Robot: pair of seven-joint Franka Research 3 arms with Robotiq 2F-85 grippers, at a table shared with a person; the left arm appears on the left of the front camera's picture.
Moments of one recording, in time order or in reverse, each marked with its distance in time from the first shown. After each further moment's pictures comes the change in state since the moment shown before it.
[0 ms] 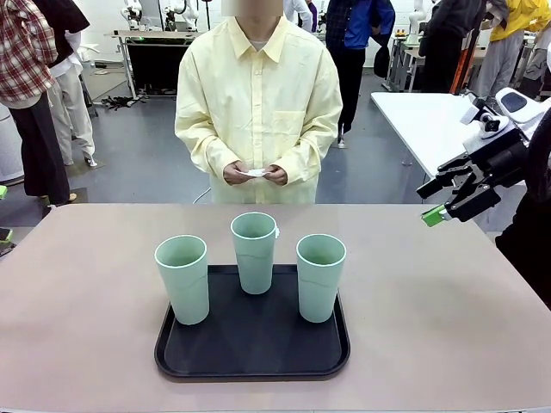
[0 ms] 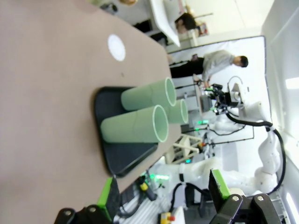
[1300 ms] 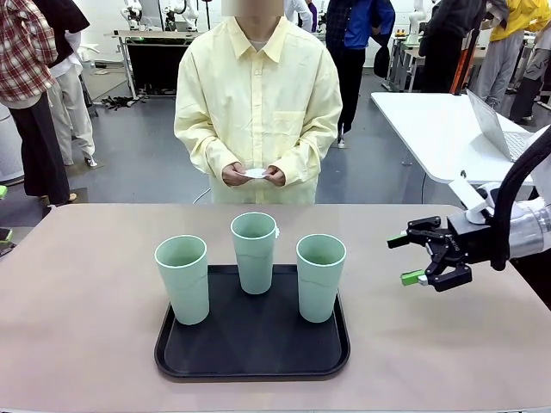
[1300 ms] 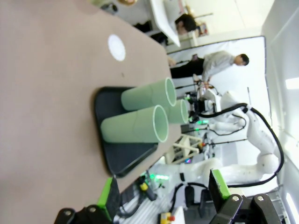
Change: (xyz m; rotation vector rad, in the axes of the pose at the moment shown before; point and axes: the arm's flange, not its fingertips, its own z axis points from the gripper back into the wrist) left arm 0.000 0.000 0.000 0.000 0.000 0.001; right arm -0.110 -0.002 -0.116 0.182 -0.421 0.196
